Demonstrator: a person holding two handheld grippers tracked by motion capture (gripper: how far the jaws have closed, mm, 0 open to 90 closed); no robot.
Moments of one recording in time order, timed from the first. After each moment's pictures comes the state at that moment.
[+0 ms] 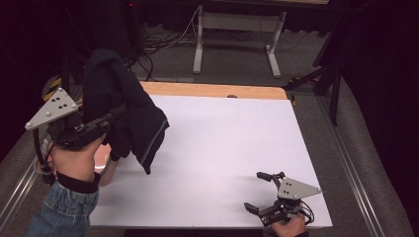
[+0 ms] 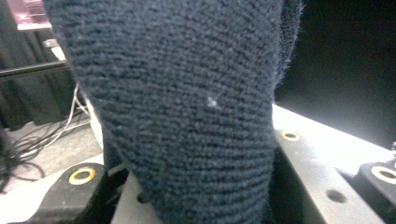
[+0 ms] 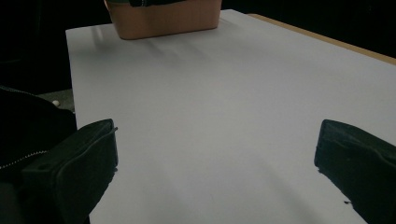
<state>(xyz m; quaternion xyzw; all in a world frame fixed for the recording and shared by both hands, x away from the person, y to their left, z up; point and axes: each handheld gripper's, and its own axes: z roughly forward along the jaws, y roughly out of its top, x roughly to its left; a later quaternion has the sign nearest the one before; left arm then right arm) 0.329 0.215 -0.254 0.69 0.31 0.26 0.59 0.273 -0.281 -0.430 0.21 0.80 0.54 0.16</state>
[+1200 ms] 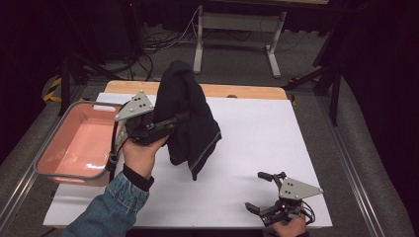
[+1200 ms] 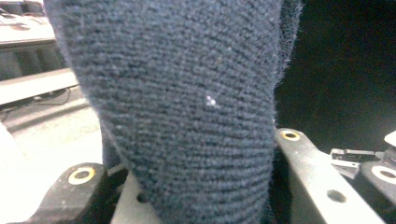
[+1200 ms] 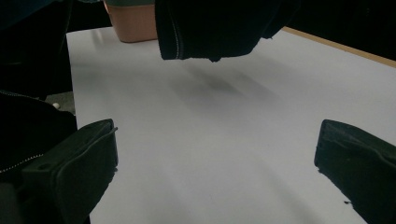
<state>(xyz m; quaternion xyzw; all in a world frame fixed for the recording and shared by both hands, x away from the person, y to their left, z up) 0.368 0.106 -0.286 0.72 0.26 0.16 0.62 0.272 -0.283 -0.430 0.21 0.80 0.54 0.16</state>
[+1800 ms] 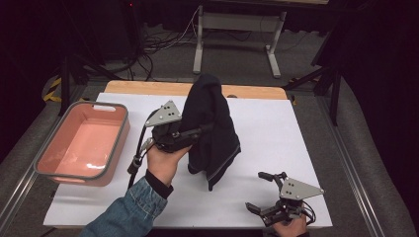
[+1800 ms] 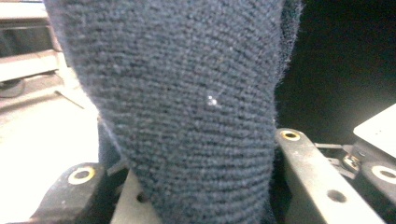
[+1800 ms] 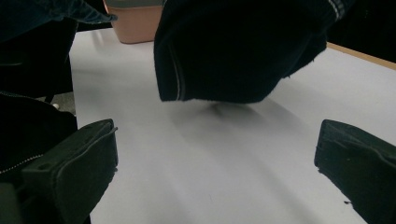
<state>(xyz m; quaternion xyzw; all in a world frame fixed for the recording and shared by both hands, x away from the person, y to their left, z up) 0.365 0.056 -0.305 0.74 0.23 0.10 0.63 0.272 -0.285 -0.429 0.21 0.80 0.54 0.16</state>
